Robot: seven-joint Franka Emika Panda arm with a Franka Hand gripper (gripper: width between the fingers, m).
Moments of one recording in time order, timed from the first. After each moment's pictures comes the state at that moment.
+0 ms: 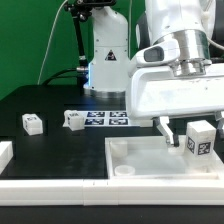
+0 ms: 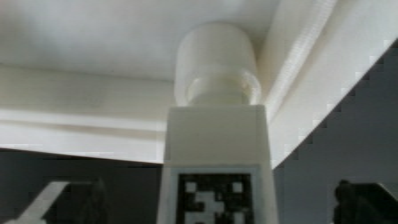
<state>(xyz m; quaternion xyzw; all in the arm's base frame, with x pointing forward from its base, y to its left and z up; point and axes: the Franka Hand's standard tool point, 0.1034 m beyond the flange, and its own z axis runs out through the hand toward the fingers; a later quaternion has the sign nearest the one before) 0.622 0.118 0.069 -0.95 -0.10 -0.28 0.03</state>
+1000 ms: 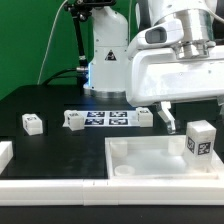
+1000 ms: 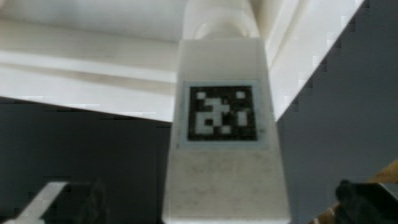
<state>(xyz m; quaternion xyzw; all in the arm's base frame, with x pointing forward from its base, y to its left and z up) 0.631 0.117 0.095 -0.96 -0.12 -0.25 0.03</state>
